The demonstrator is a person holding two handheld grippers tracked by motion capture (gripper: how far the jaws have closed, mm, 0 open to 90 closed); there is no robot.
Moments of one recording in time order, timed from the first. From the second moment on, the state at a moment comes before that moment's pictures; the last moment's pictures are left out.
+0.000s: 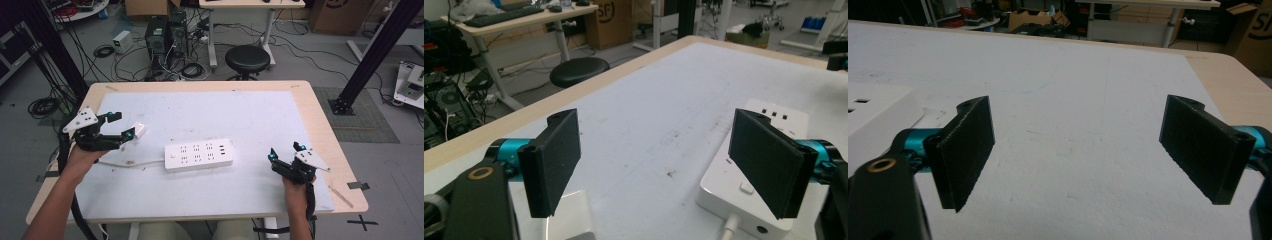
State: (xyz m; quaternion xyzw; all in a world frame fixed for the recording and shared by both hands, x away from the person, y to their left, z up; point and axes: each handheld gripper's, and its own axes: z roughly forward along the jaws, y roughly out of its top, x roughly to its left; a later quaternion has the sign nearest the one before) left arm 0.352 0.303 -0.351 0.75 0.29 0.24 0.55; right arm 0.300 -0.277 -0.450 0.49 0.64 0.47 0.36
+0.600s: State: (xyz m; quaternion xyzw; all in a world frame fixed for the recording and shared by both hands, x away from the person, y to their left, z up) left arm 0.394 0.304 -0.345 0.79 0.29 0.24 0.49; right arm 0.302 -0.276 -0.450 0.49 0.65 0.46 0.36
